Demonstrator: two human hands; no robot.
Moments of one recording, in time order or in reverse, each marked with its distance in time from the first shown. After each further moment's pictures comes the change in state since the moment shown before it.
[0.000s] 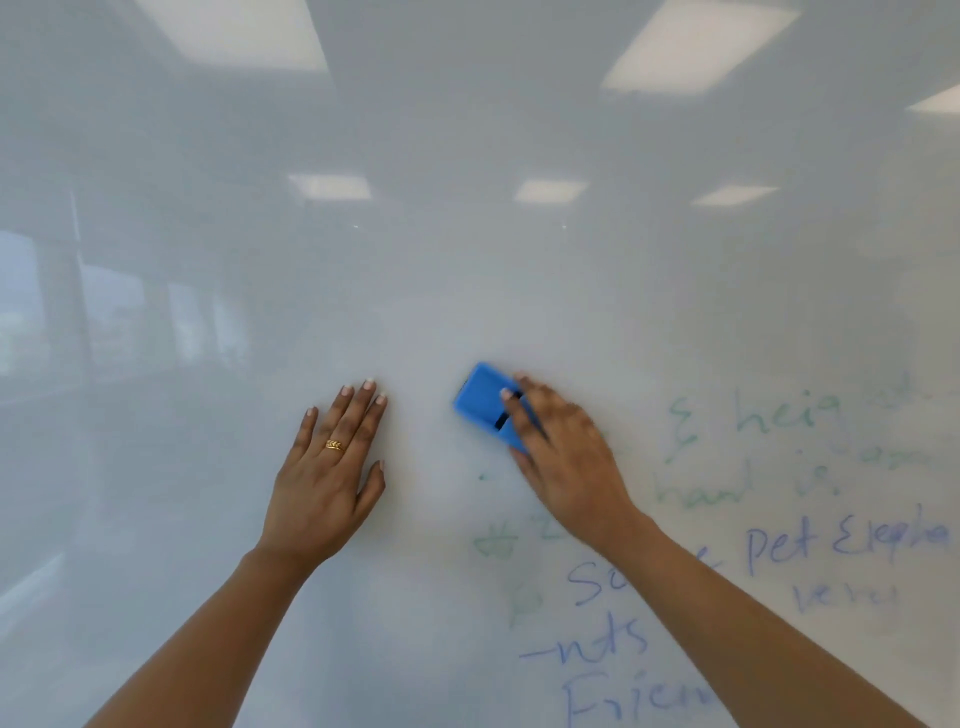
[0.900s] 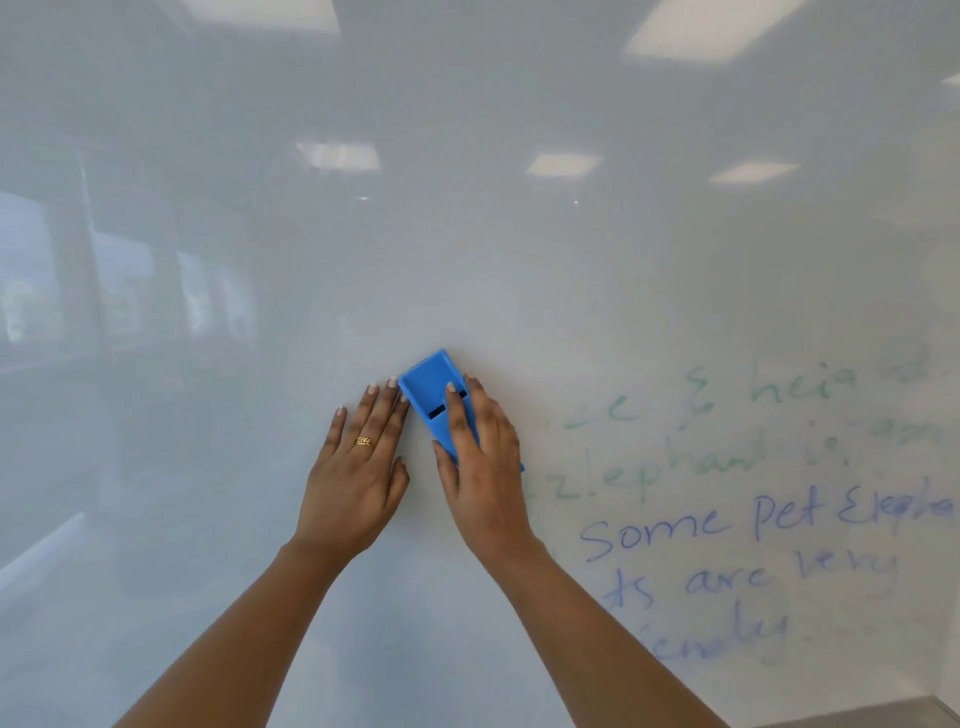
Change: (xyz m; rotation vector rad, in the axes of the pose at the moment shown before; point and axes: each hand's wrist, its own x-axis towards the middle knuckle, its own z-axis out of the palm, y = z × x) left_hand -0.035 0.014 0.008 -0.030 -0.053 -0.037; right_hand 0.001 -0.119 0.018 0.342 0.043 0.334
